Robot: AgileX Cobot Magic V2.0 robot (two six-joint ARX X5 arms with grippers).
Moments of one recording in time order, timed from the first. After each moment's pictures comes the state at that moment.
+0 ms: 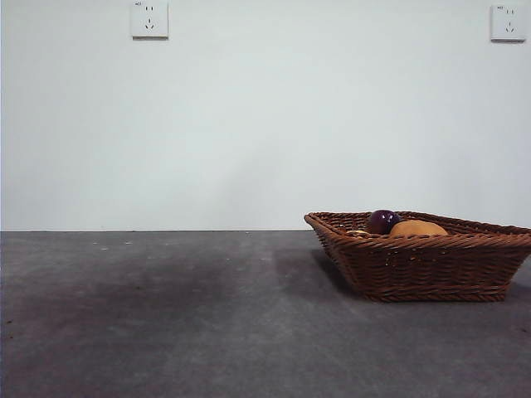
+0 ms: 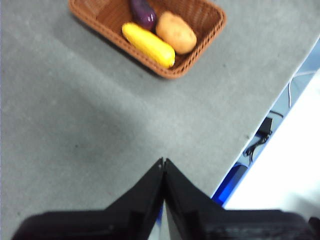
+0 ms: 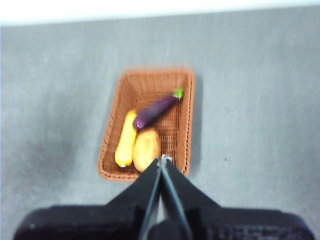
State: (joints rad) left arm -0.88 1.11 1.52 -1.22 -0.05 -0.03; right arm -0.08 0.93 1.67 -1.35 -0.26 -0.03
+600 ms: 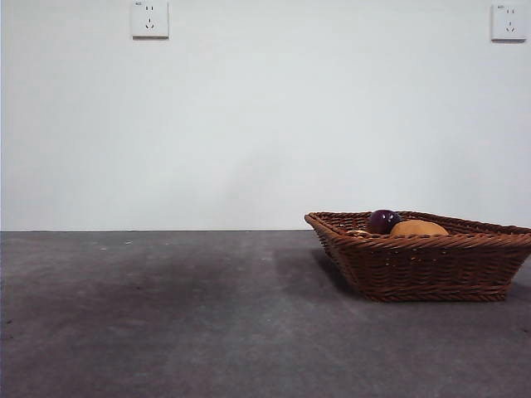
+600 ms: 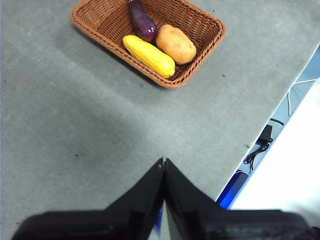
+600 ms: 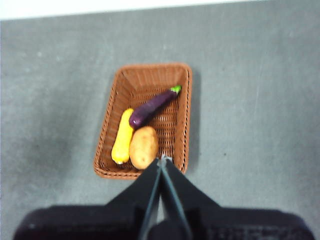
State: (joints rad) left arm -0.88 1.12 1.52 -1.19 -0.05 -0.02; right arm -0.08 1.01 1.67 -1.35 -0.26 -0.03
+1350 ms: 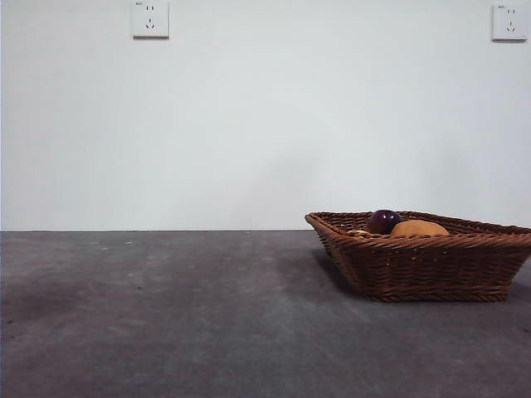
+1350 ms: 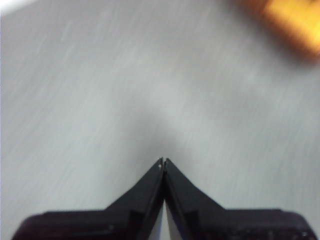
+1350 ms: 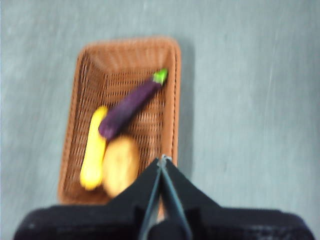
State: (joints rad) left arm -0.37 0.56 0.75 -0.73 0.00 0.14; right arm -0.08 1.40 1.67 -1.15 -0.26 -0.03
